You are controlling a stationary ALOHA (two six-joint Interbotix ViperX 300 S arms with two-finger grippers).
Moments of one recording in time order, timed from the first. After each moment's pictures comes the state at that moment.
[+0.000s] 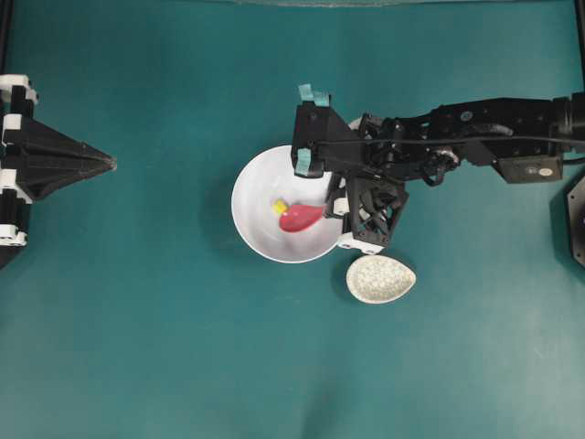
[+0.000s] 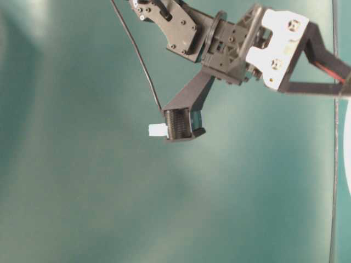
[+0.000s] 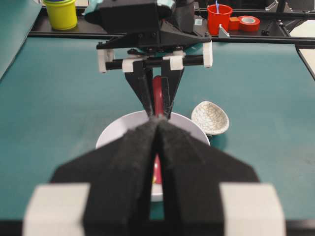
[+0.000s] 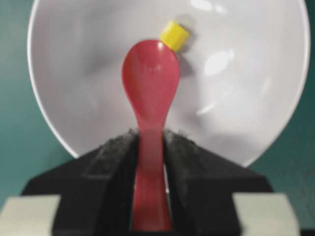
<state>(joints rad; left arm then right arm) 0.03 -0.99 1.19 0.01 -0.16 0.00 -0.11 0.05 0.48 0.29 0.49 -0.13</state>
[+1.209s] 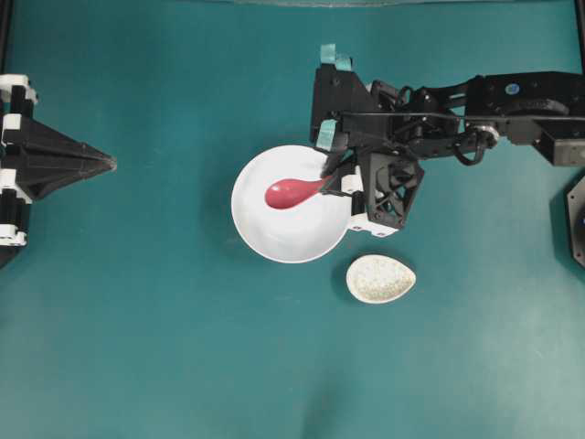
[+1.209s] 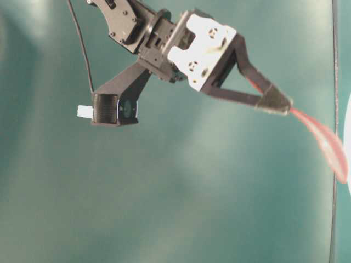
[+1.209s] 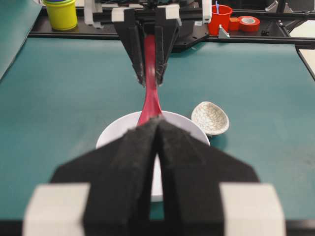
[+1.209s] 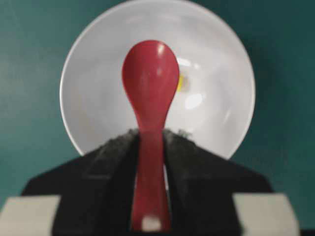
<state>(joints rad) 0.03 -0.99 1.19 0.01 -0.16 0.00 -0.12 -0.09 0.44 0.23 0.56 -0.13</state>
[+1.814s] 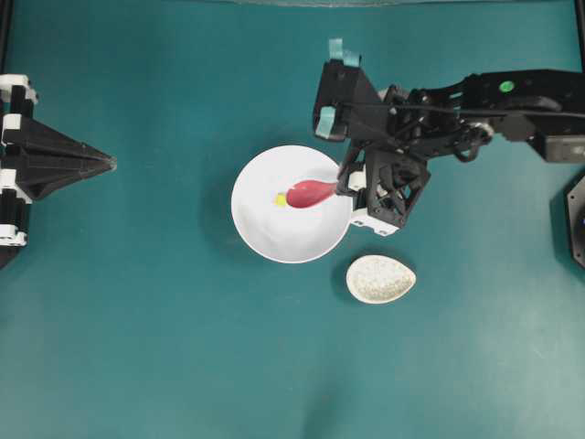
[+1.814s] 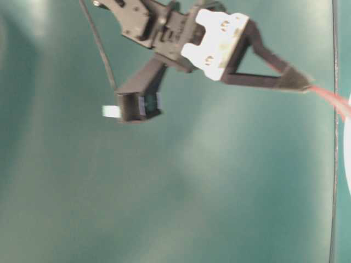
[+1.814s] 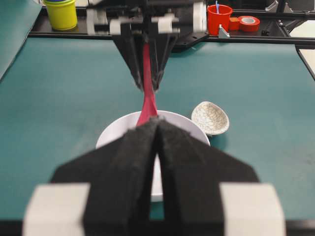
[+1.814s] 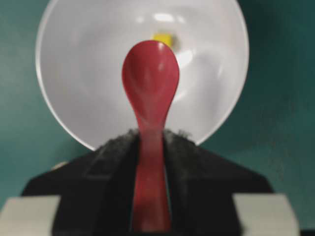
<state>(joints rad) 0.03 -0.99 1.19 0.01 -0.16 0.00 -0.14 -0.06 0.46 0.23 0.67 0.00</state>
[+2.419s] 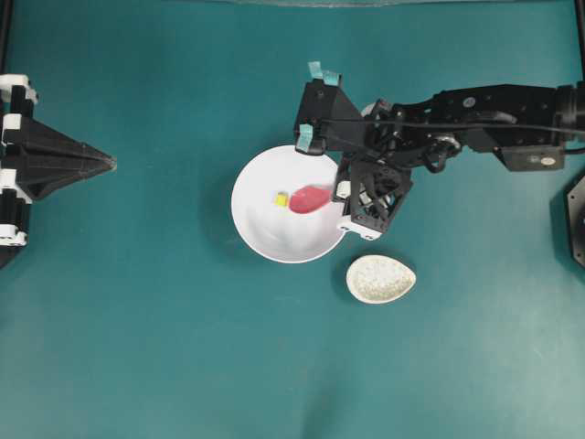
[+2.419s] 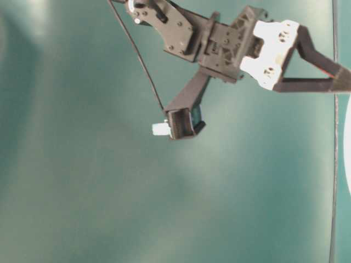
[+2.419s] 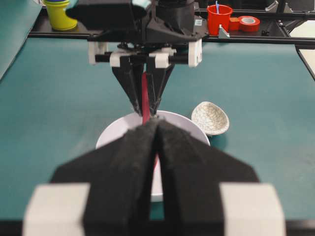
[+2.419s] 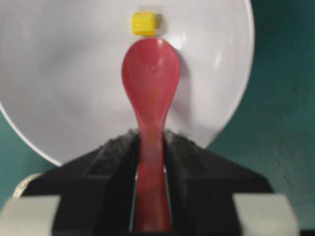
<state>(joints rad) 0.03 -0.99 1.19 0.01 -0.16 0.00 -0.13 0.05 0.46 0.23 0.59 0.00</state>
